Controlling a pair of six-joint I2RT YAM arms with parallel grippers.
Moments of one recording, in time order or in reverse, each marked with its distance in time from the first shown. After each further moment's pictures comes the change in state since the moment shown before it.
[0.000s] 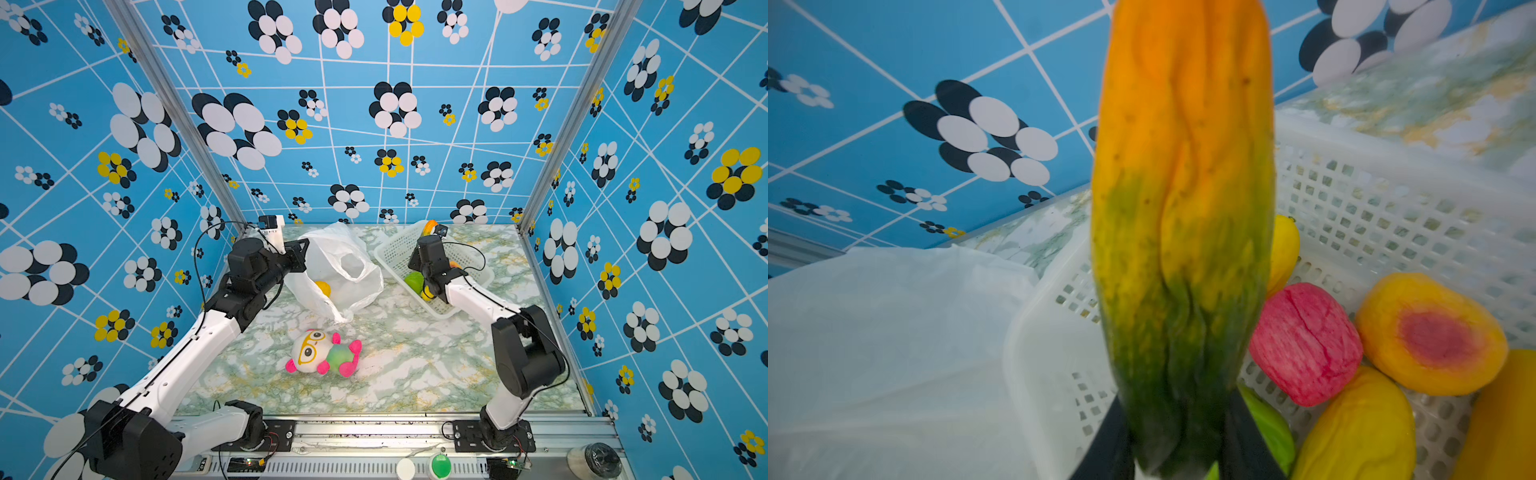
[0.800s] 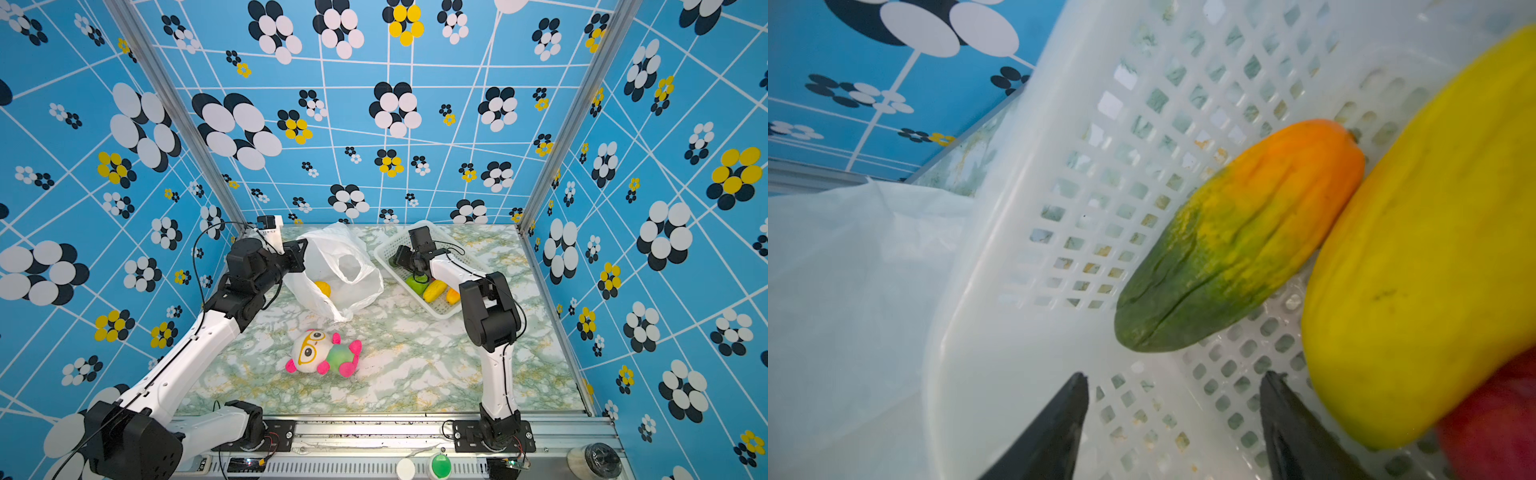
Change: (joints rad) left arm 0.008 -0.002 -0.003 0.000 0.000 0.000; right arm -0.026 0.323 0.298 -0.173 -0.339 0.062
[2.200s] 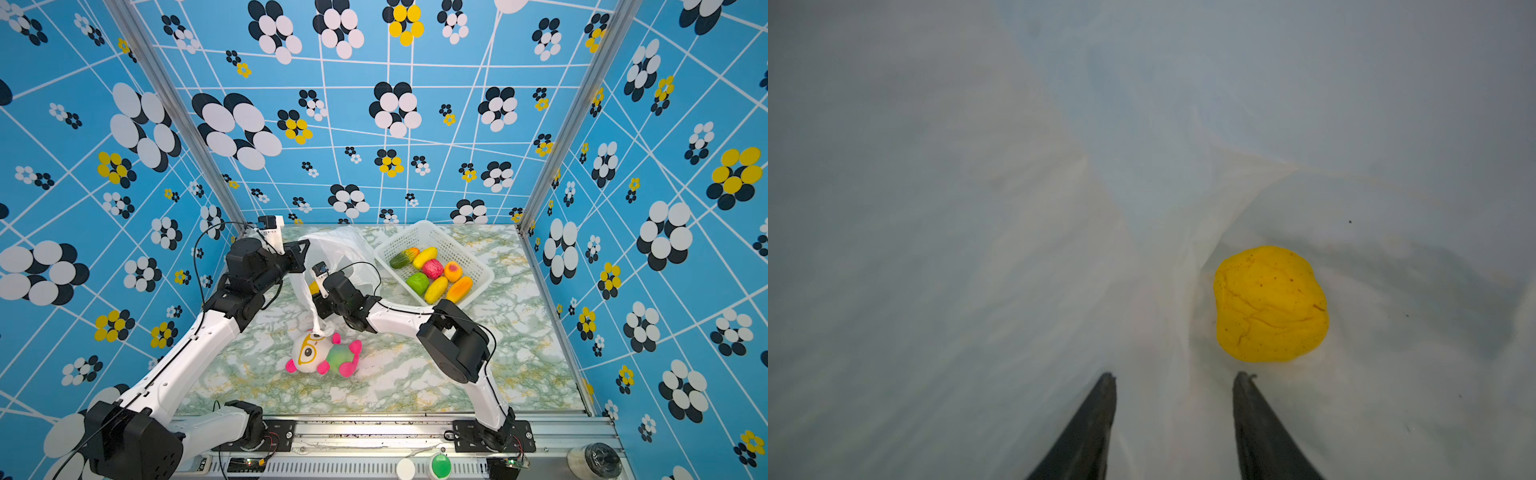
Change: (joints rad) left arm 0.005 0.002 0.000 -0.002 0.059 -0.023; right arm 0.587 0.032 -0.027 0.369 0.127 -0.381
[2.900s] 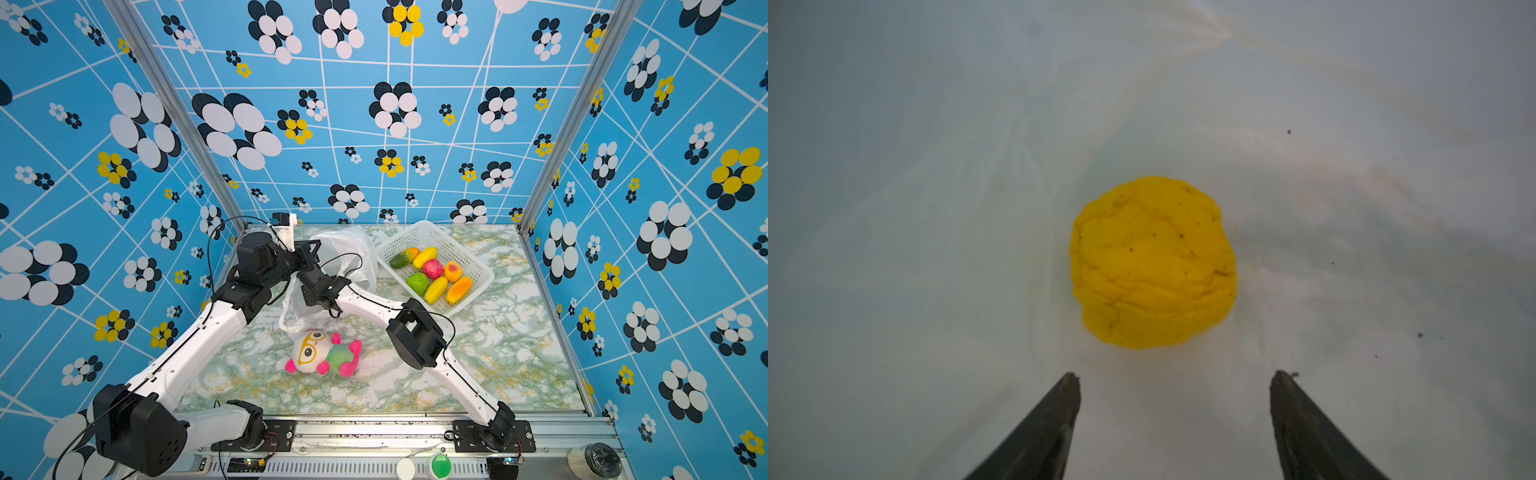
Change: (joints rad) left arm -0.042 0.071 0.063 -0.037 0.041 0.017; right arm 0.002 0.404 0.698 -0.637 0.324 0.128
